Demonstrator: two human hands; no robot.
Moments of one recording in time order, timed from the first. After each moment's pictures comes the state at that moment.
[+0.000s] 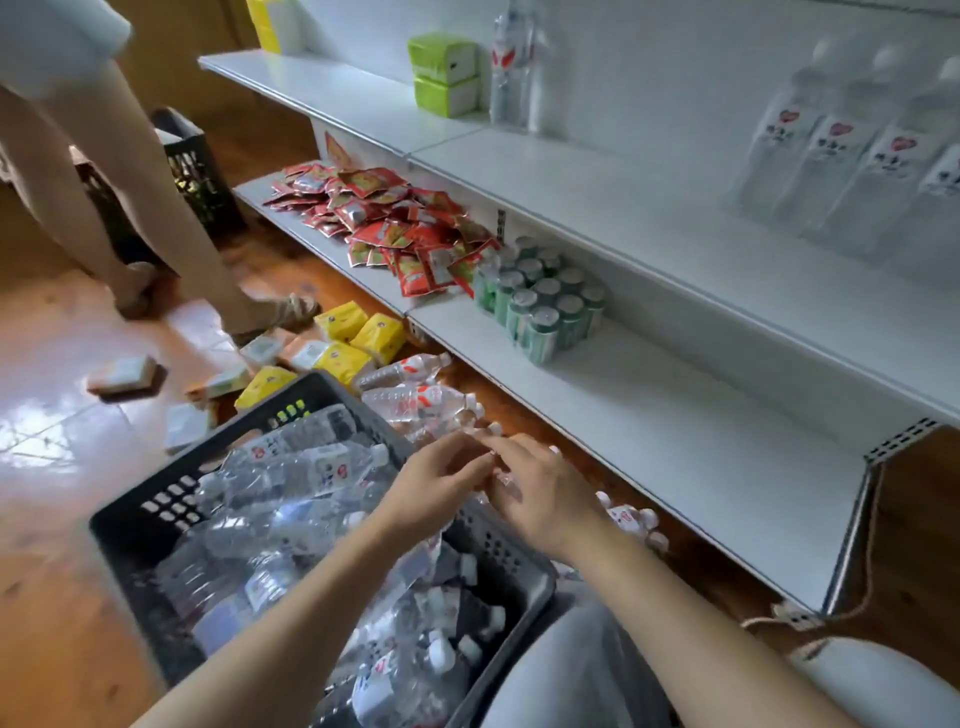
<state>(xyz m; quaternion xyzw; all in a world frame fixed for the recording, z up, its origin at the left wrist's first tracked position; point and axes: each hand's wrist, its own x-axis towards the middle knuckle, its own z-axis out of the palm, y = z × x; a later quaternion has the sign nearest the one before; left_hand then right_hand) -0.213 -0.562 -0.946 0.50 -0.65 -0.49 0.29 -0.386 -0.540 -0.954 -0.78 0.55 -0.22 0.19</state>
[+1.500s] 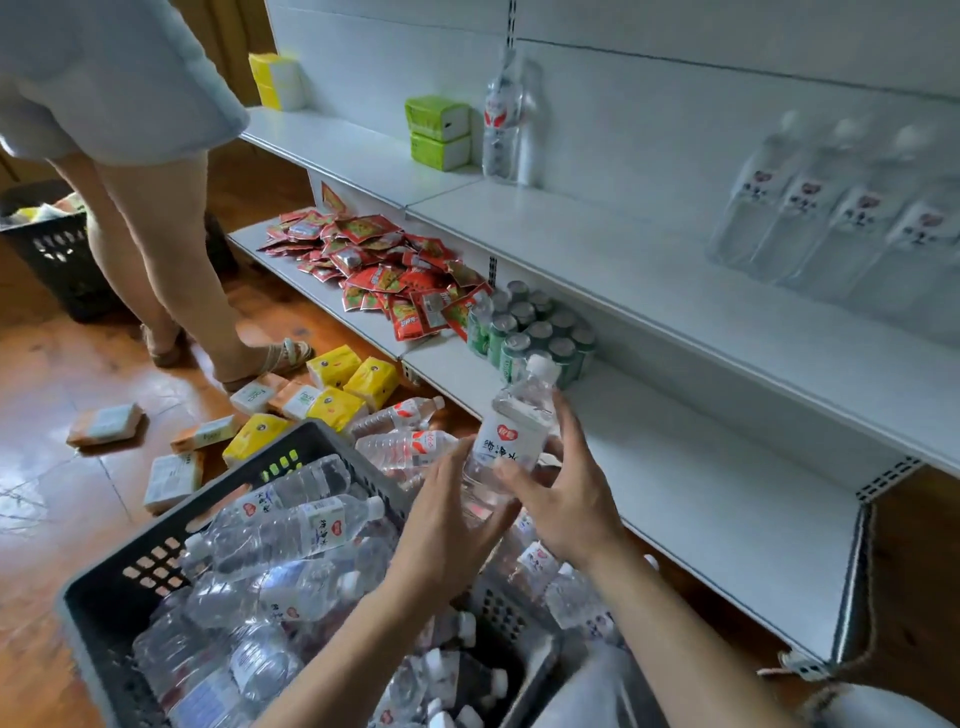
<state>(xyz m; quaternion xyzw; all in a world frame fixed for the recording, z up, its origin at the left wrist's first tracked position) -0.222 -0.557 -0.934 0.53 -0.72 -0.30 0.33 -0.375 -0.549 -0.903 -0.55 0.64 -0.41 0.35</state>
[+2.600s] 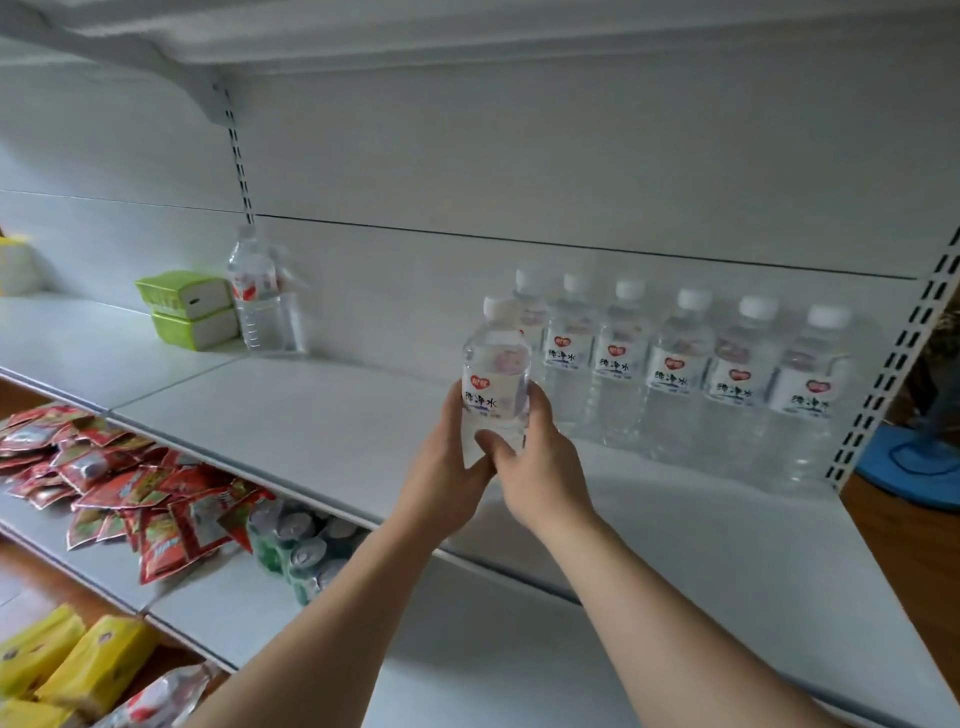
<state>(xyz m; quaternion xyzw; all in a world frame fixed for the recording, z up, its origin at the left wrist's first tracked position) -0.539 -0.803 -0.852 0.36 -0.78 -0.34 0.38 -0.638 -0.744 -0.831 -0.48 0.73 -0.47 0.11</state>
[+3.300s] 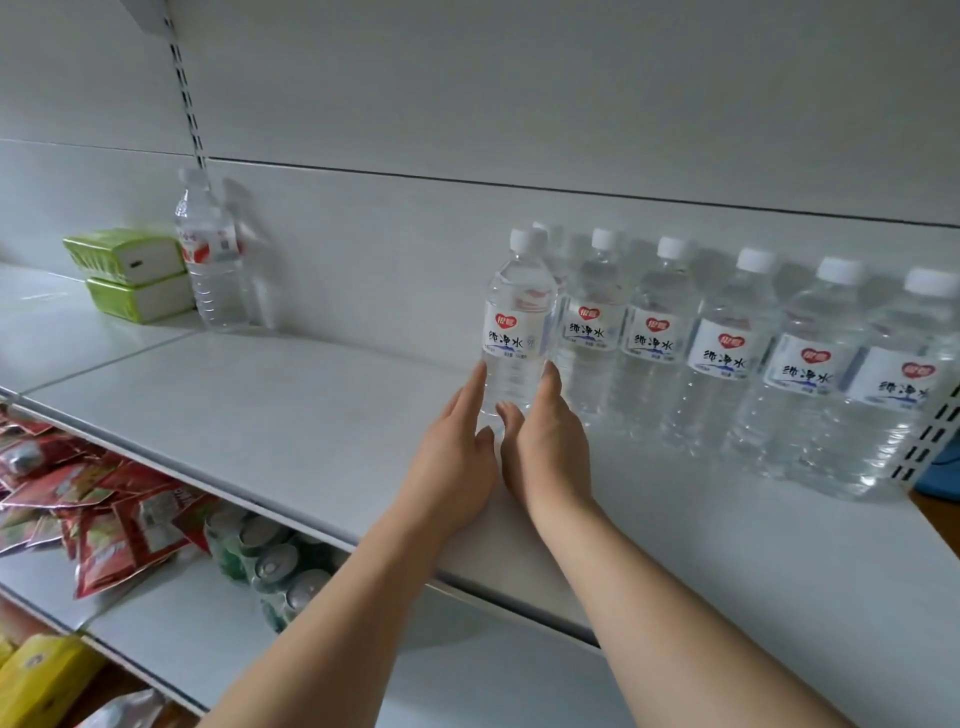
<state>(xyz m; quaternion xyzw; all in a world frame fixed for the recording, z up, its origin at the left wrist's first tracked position) -0.568 -0.861 -0.886 0.36 -0.79 -0.33 0.36 -0.665 -0.817 -0.870 -0.44 0.80 -0.41 0.02</state>
